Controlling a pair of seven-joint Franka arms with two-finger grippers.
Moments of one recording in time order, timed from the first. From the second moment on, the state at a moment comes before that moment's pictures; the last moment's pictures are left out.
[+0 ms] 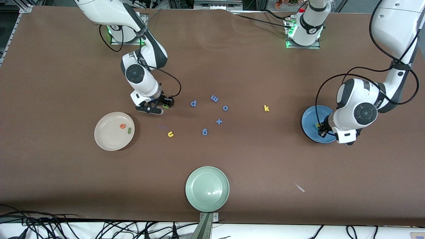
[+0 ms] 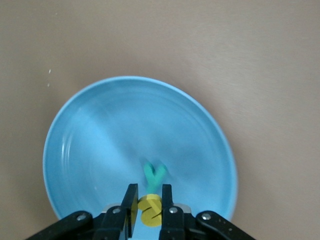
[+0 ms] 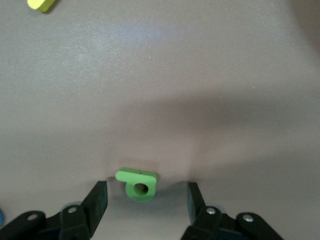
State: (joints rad) left arm 0.32 0.49 -0.34 -1.97 0.30 2.25 -1.17; right arm 0.41 0.41 0.10 -2.26 0.07 2.66 0.62
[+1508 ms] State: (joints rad) left arm 0.36 0.41 -0.61 -2.09 0.29 2.28 -1.27; right arm 0.40 0.40 -0.07 -2.04 0.01 2.35 0.38
